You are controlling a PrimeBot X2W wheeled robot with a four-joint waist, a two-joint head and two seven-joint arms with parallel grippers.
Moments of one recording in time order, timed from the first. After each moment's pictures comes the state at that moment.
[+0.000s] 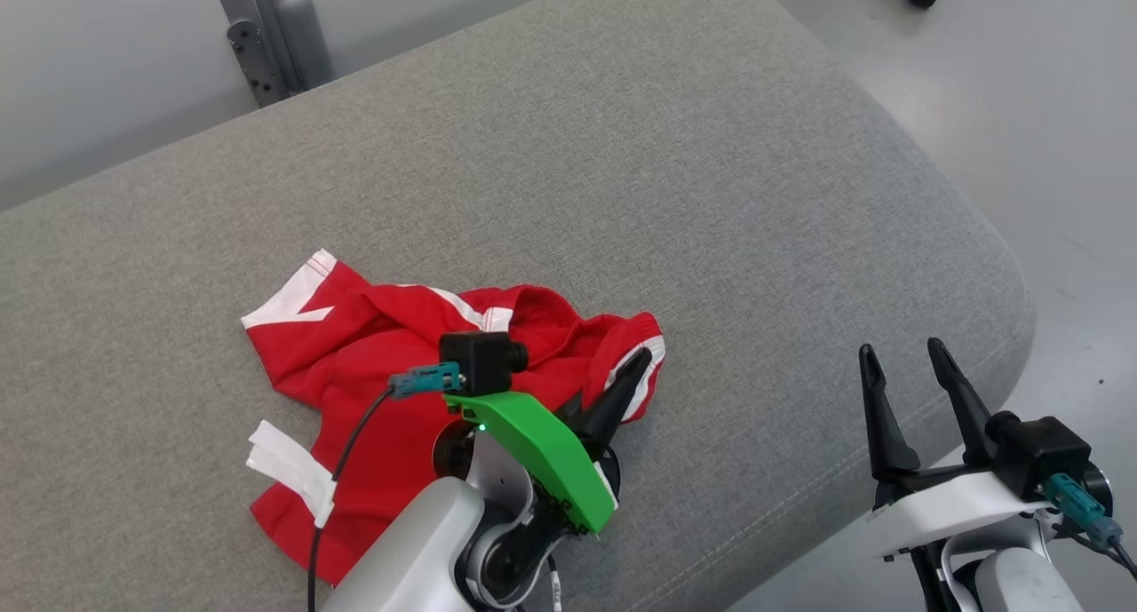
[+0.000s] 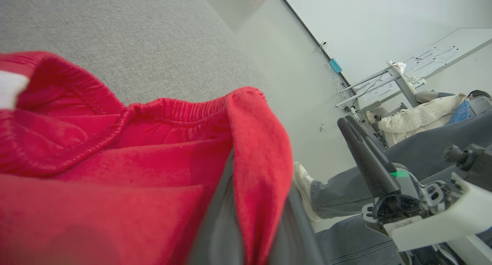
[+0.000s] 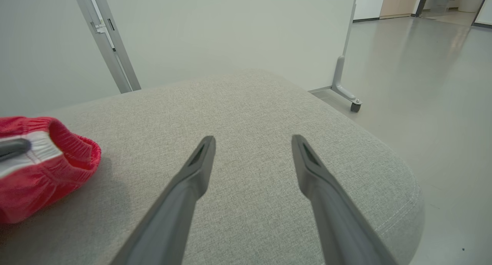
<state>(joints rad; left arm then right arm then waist) -0.40 0.05 -0.70 0.32 -0.98 -0.11 0.09 -0.04 -0.07 0.00 0.16 0.17 0.13 -0.26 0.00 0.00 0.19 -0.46</state>
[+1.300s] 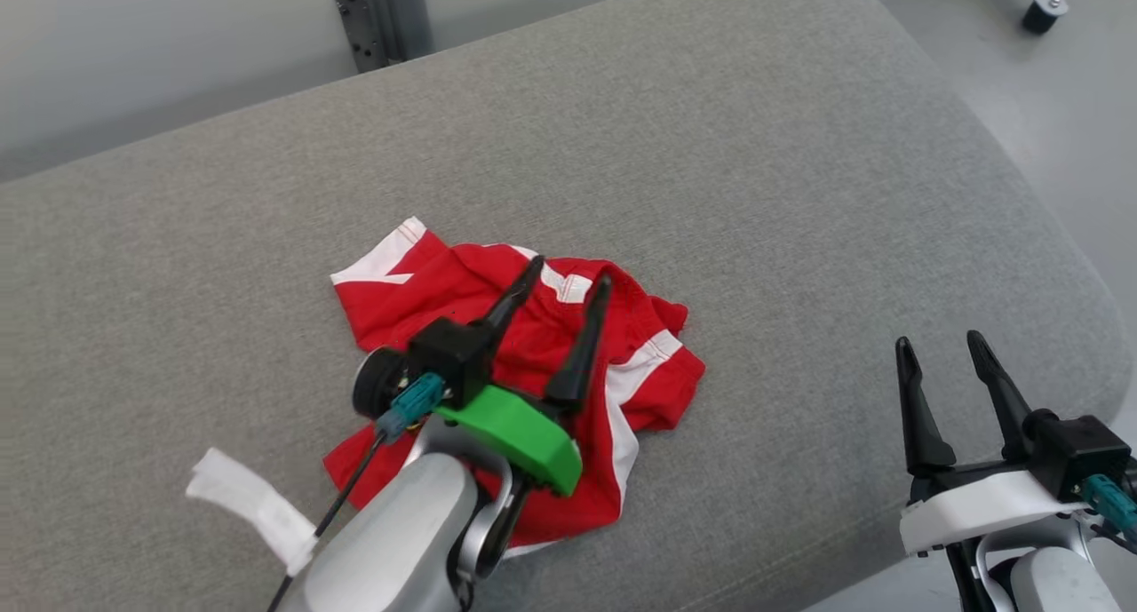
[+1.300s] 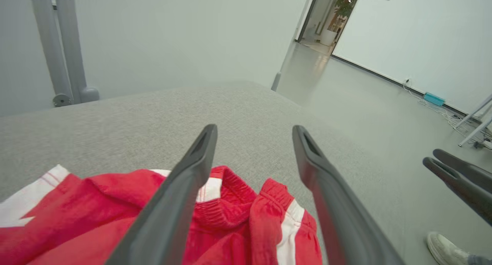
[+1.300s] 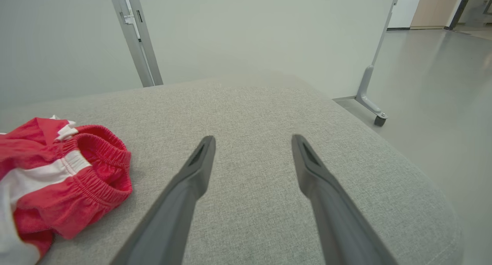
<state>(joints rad) -0.51 0.11 -0.78 0.37 -0.64 0.06 -0.26 -0.03 -0.11 -0.03 0.13 0.15 0.13 -0.26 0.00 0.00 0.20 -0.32</state>
